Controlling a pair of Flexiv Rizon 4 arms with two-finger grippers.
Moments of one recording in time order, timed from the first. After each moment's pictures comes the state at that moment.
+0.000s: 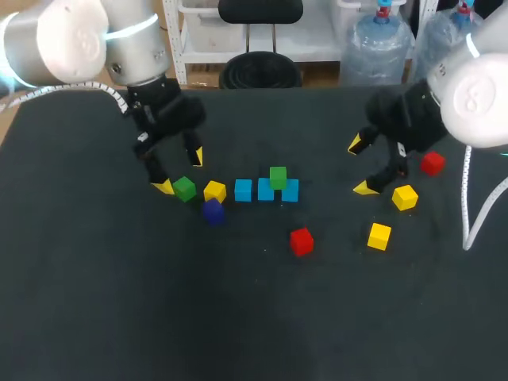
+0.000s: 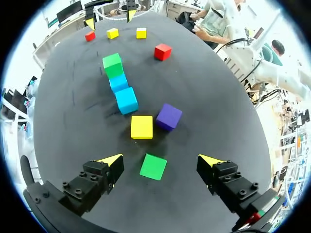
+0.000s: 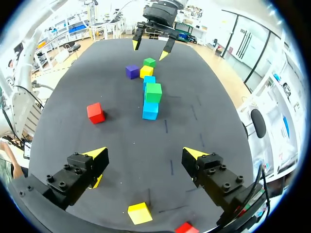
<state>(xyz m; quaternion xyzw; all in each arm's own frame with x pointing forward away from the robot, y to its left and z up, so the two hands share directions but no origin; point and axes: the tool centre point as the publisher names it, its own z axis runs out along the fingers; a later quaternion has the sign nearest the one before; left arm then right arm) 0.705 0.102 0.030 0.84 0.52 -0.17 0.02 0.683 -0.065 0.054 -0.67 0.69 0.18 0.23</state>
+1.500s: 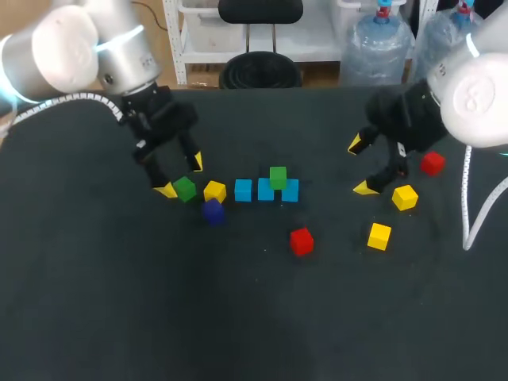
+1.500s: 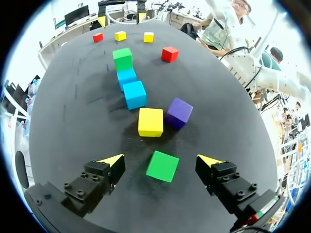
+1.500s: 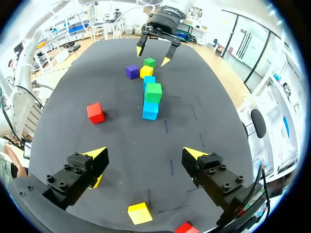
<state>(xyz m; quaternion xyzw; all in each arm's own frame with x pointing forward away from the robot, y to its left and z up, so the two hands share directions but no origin) 0.715 0.100 0.007 0.82 0.53 -0.22 0.05 0.683 -0.065 0.054 -0.67 0.69 0.18 0.23</state>
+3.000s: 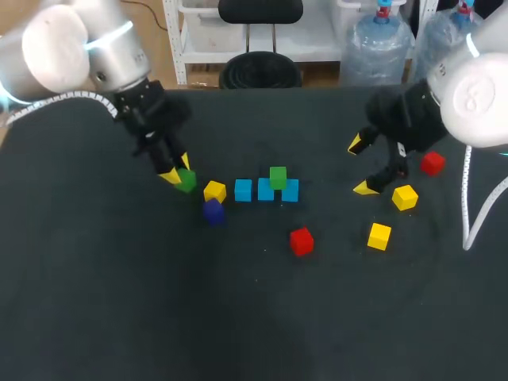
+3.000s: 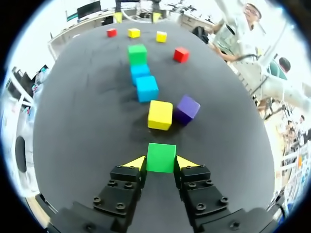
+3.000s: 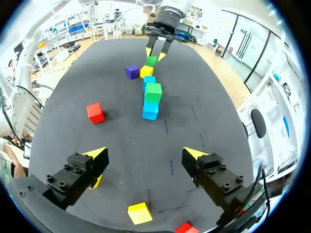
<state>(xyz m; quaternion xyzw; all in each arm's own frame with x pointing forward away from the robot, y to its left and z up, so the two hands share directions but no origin) 0.726 0.109 0.017 0.78 0.58 -0.22 0.07 0.683 -0.065 0.054 -0.67 0.69 0.18 0.23</state>
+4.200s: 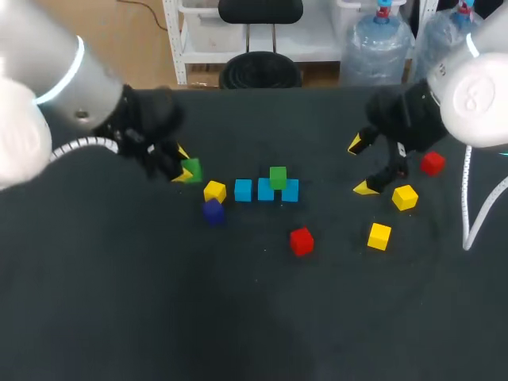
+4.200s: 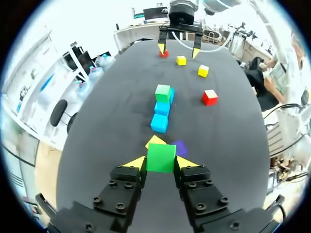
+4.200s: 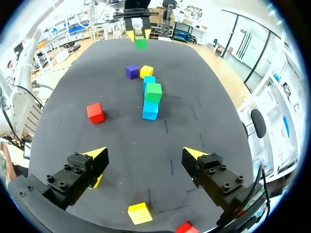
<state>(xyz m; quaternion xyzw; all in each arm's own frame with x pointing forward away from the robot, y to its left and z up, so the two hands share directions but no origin) 0.670 0.082 0.081 0.62 0.74 -0.12 0.23 0.683 -0.065 0.054 -0.67 0.69 0.18 0.23</state>
